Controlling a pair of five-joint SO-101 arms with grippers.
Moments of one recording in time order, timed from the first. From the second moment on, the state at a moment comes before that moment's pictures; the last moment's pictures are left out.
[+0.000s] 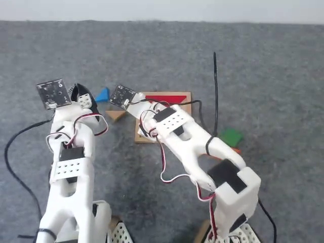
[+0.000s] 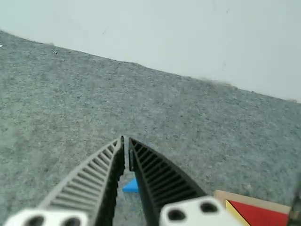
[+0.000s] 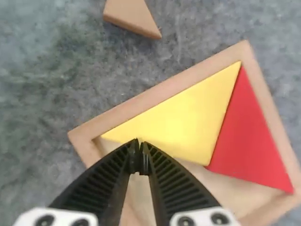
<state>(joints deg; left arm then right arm) -16.0 -38.0 71.5 0.0 12.6 -40.4 13.5 16.8 41.3 26.8</state>
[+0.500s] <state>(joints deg) -16.0 -38.9 71.0 2.6 12.6 -27.0 -9.4 28.0 51.0 22.8</state>
